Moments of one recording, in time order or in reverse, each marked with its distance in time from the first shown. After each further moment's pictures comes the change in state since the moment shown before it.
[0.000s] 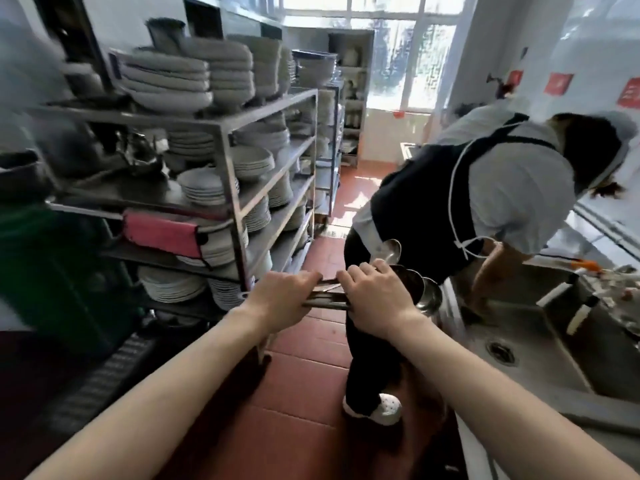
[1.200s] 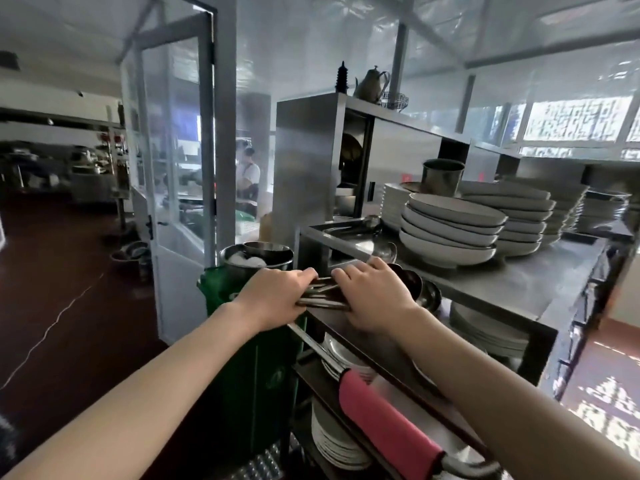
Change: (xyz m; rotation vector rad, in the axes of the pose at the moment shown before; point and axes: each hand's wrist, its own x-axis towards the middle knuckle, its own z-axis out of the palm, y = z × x) left_hand -0.084 -0.548 -0.169 0.391 0.121 -0.635; right_hand 0.588 -0.297 -0.098 0.095 0.360 -0.630
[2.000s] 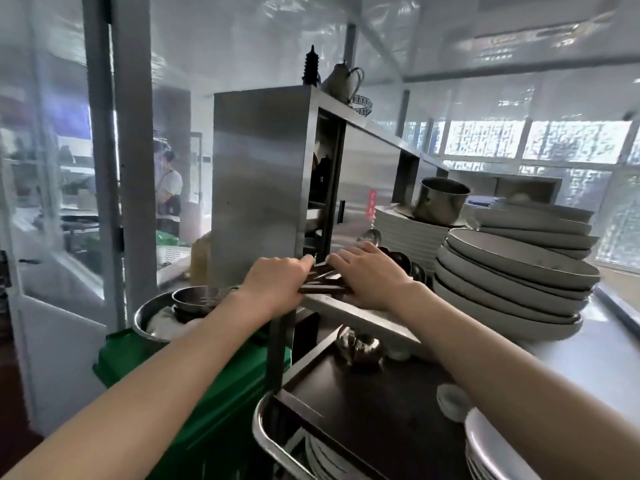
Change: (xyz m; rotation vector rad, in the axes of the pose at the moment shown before) left_hand 0.269 -0.206 0.132 -0.027 0.111 0.070; right_hand 0.292 0.121 0.139 -0.160 -0.074 0.073
